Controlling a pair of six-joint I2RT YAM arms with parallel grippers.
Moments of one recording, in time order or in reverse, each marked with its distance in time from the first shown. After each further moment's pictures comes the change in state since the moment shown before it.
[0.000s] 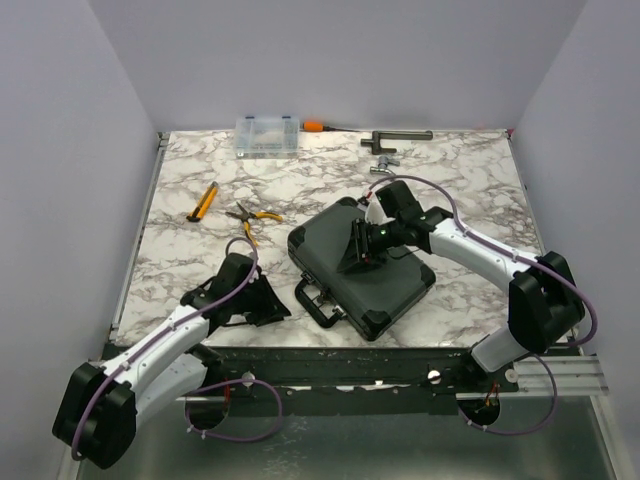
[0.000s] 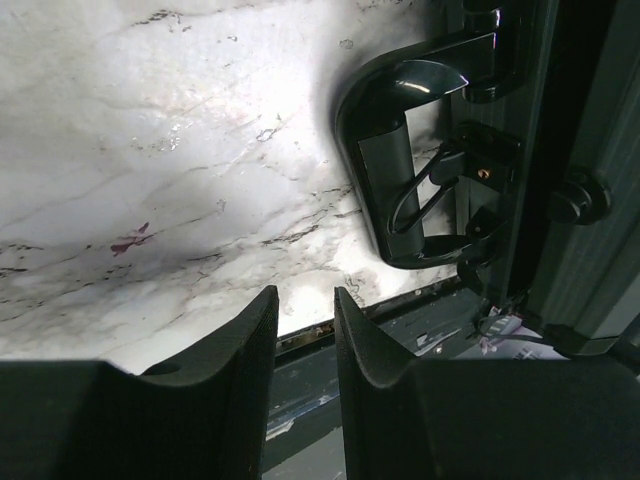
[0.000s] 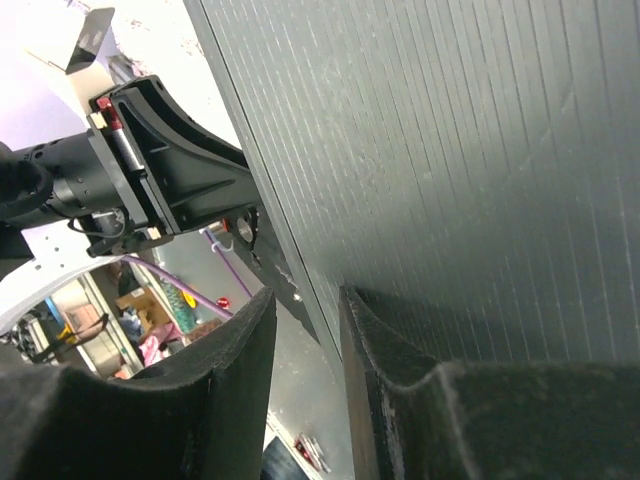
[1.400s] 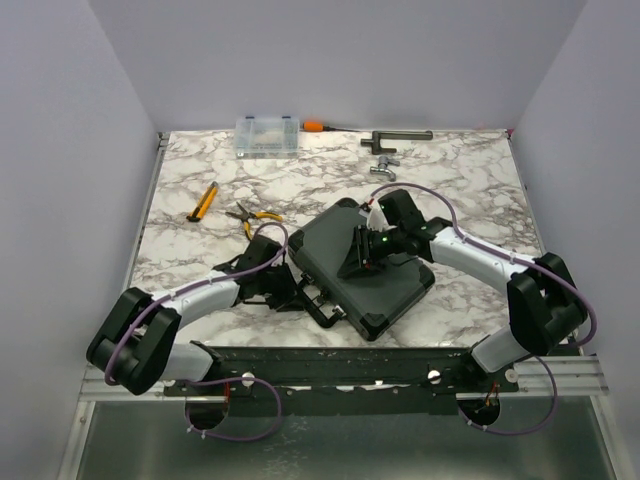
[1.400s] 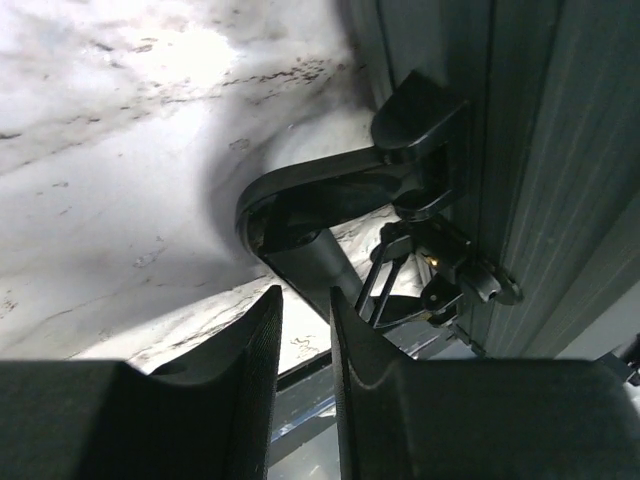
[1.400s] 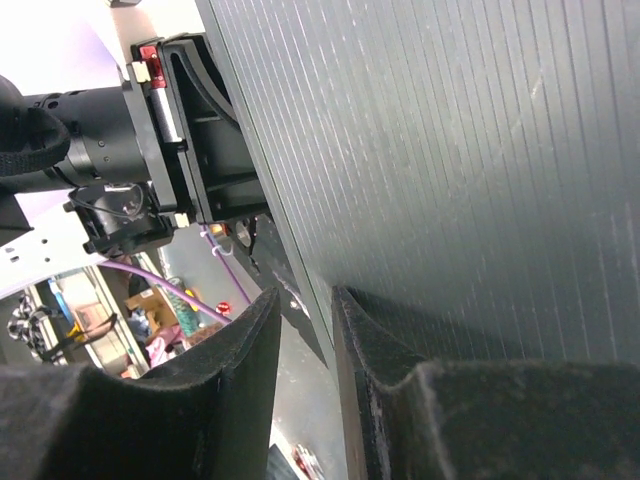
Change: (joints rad) left arm -0.052 0.439 0.143 0.222 0.083 -0.001; right arm -0.004 -0.012 -0.127 0.148 -0.007 0.027
